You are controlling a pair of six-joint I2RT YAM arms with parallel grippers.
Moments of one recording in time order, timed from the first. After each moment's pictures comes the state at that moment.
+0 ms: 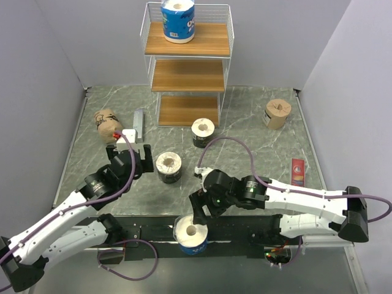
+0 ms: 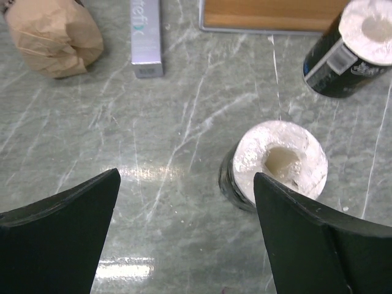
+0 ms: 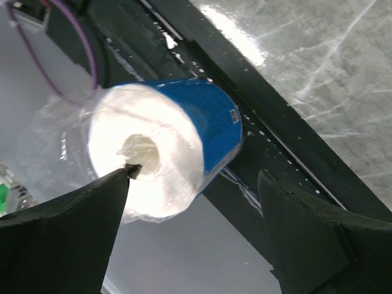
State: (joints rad) left arm -0.78 0.77 0.77 -0.56 -0.66 -0.45; right arm 1.24 1.11 0.88 -0.69 -0.10 0.69
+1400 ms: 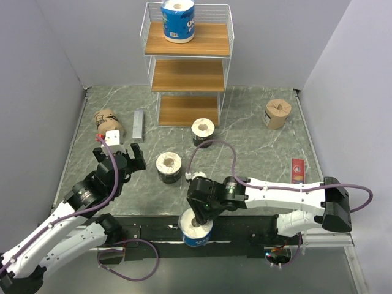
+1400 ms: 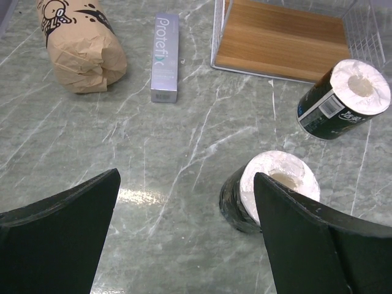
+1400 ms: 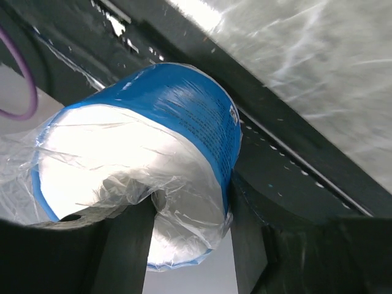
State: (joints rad) left arm -0.74 0.62 0.75 -0.54 -0.71 -0.46; right arm 1.33 1.32 0.98 -0.81 0.01 0.75
